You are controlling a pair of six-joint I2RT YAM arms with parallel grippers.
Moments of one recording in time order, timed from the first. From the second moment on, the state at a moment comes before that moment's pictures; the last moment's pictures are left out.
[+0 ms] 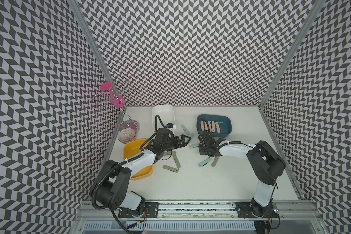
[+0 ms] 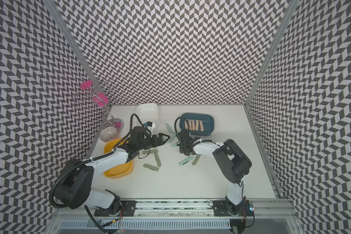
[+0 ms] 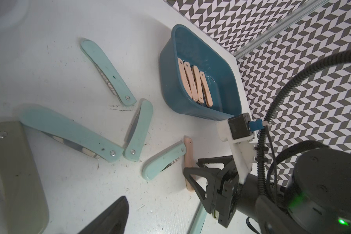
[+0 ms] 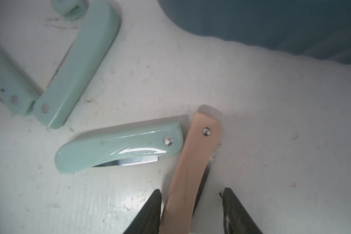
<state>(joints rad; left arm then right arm) -0.45 1.45 0.73 0.22 0.42 -0.69 0.67 1.85 1.08 -0.34 0.22 0.60</state>
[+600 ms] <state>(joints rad) -0.45 1.44 0.73 0.21 0.42 -0.69 0.63 1.96 1.22 -0.34 0.21 0.52</state>
